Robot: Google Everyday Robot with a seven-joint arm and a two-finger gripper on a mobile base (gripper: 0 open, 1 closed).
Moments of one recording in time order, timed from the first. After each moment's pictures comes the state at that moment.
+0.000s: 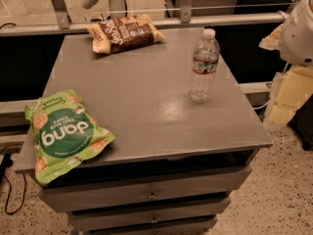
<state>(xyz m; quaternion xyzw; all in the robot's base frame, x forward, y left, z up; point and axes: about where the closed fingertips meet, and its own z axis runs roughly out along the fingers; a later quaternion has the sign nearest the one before) 0.438 -0.216 0.980 -0.60 0.78 -0.04 0.16</state>
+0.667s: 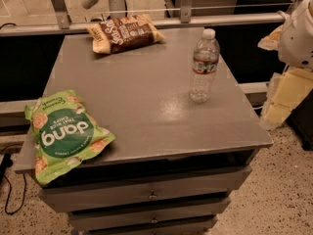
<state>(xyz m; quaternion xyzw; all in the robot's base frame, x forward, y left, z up) 0.446 -0.217 0.974 -0.60 0.78 -0.03 0.18</state>
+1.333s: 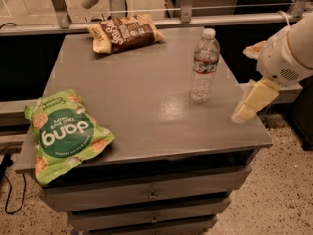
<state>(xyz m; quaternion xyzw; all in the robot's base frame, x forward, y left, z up) 0.508 -0.211 0.923 -0.57 0.77 0.00 0.28</state>
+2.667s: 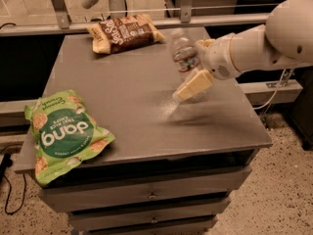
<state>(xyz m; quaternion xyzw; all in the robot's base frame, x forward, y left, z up) 0.601 -0.105 0.904 -0.52 0.73 0.12 0.44</state>
